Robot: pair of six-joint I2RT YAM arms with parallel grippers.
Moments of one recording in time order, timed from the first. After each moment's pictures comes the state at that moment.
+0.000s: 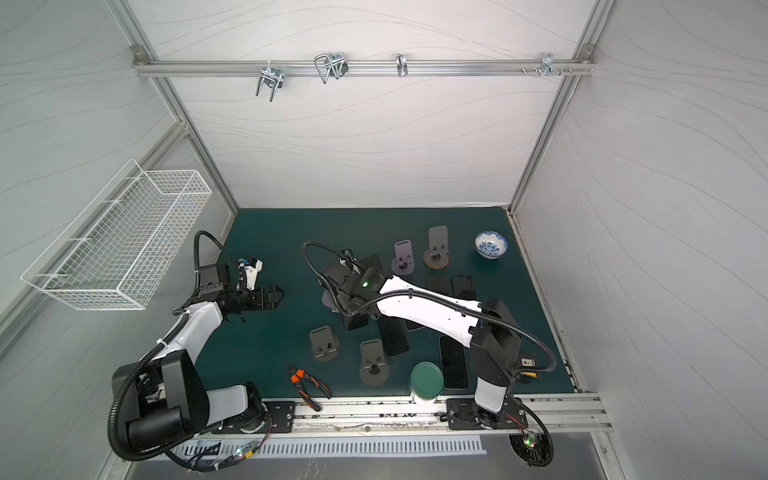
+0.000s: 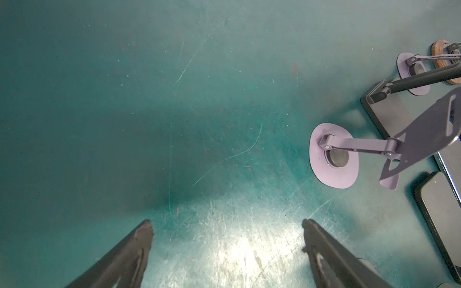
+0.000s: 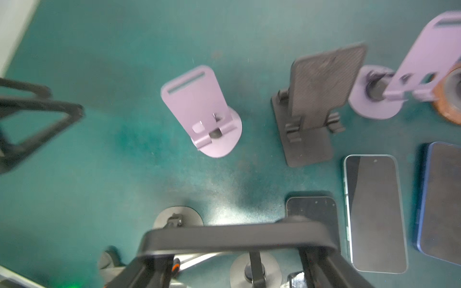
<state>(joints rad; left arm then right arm) 0.32 1.26 0.70 -0.44 0.46 0.20 1.14 1.78 1.54 -0.81 0.33 0.70</state>
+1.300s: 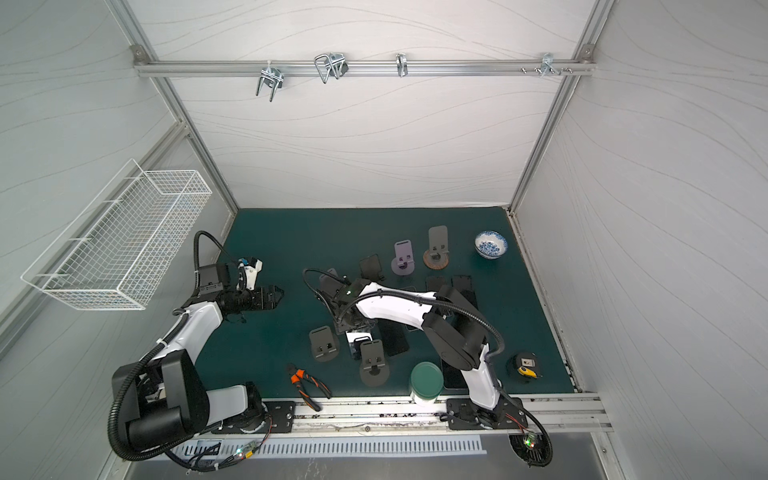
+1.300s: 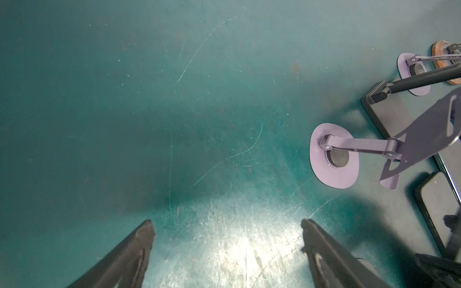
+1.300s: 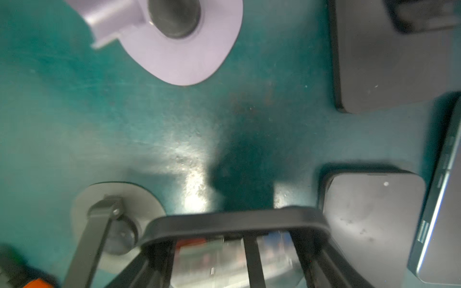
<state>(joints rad) 0.32 1.26 0.70 -0.44 0.46 0.20 1.12 1.99 1.49 -0.83 0.15 0.71</state>
